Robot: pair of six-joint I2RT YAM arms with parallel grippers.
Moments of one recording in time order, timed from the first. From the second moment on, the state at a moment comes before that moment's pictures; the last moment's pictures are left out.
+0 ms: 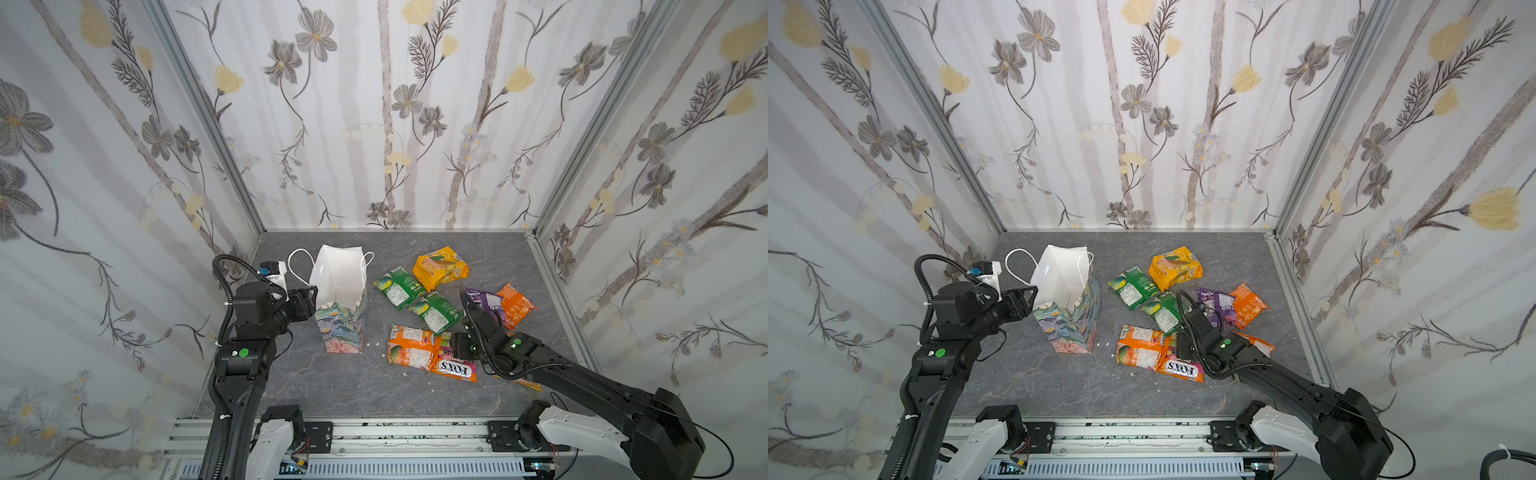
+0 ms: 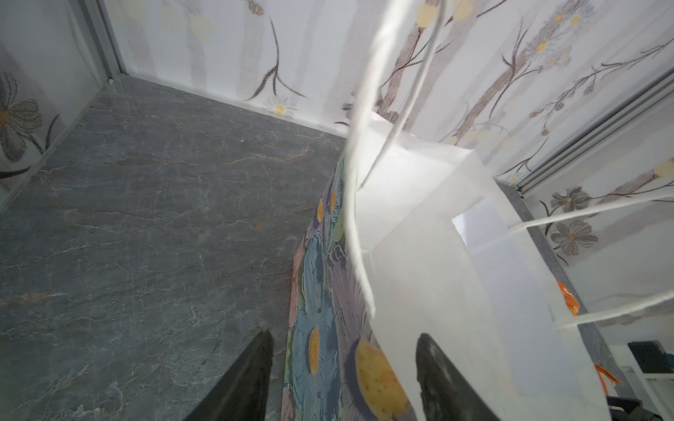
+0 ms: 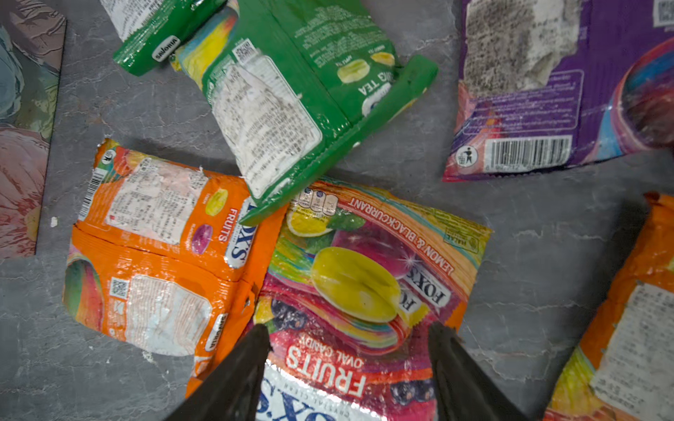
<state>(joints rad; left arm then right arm) 0.02 0.74 0.83 -0.54 0.32 -0.29 0.70 1.07 0.57 -0.51 0.16 0.66</state>
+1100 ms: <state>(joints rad) 0.02 0.72 0.81 -0.53 0.34 -0.29 0.61 1.25 0.43 0.06 0.06 0.78</state>
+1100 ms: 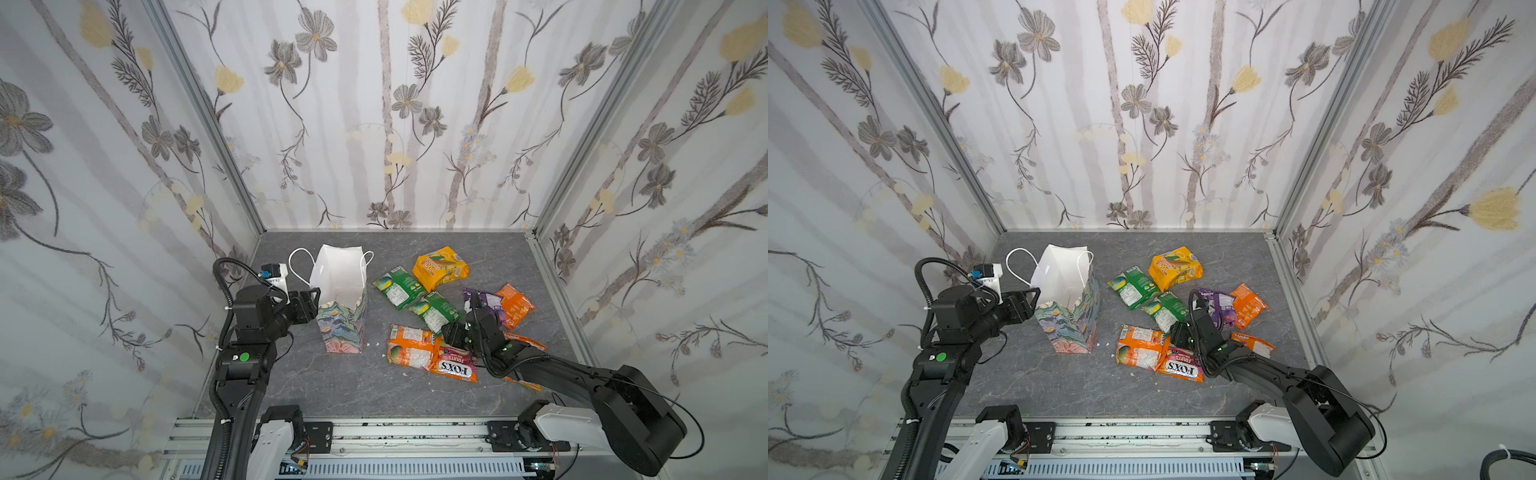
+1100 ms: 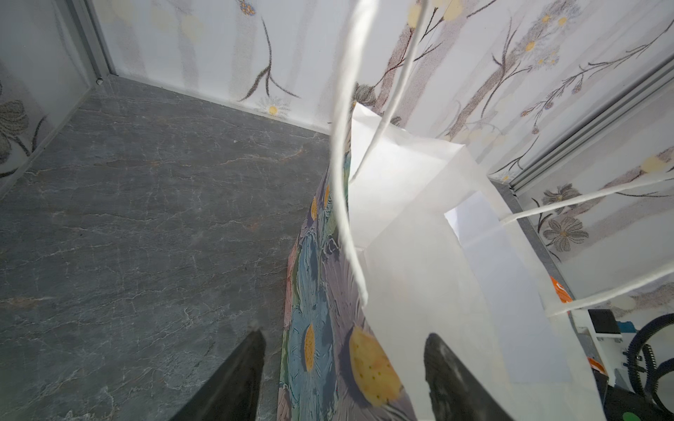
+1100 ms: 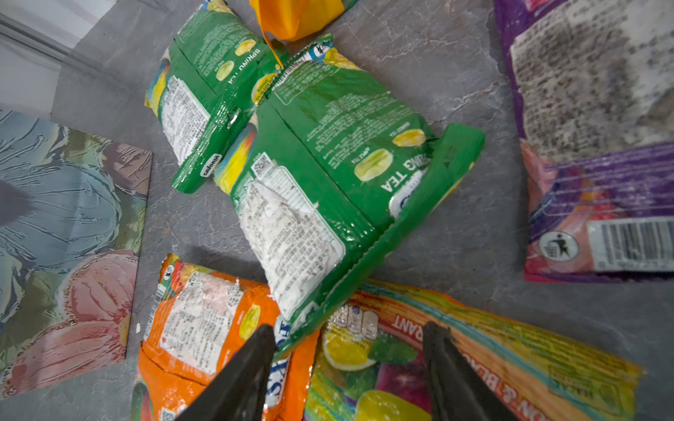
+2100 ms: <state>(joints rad) 0.02 0.71 0.80 -0.51 0.35 -0.29 0.60 1.39 0.42 0.26 0.09 0.80</state>
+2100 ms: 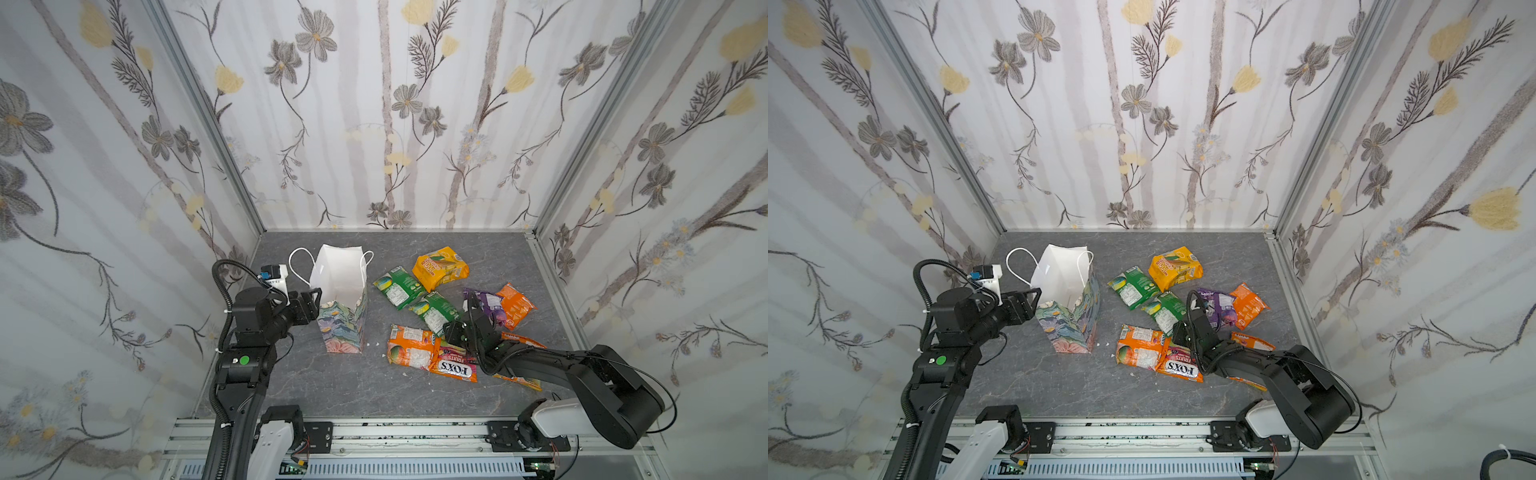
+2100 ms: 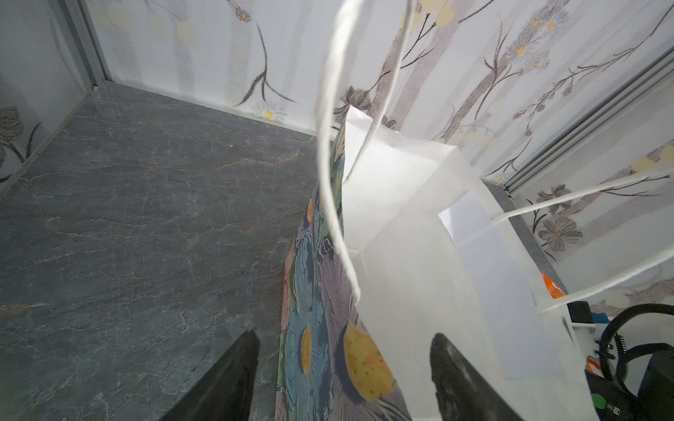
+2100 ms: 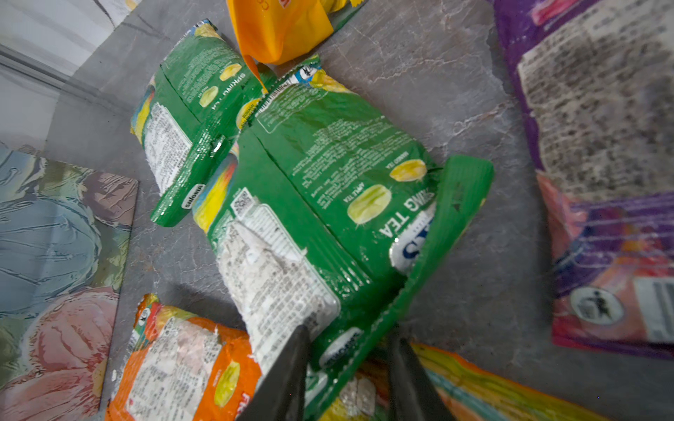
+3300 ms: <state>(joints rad) 0.02 0.71 0.80 -0.51 0.33 -0.29 0.60 1.20 0.76 0.05 0.02 0.56</state>
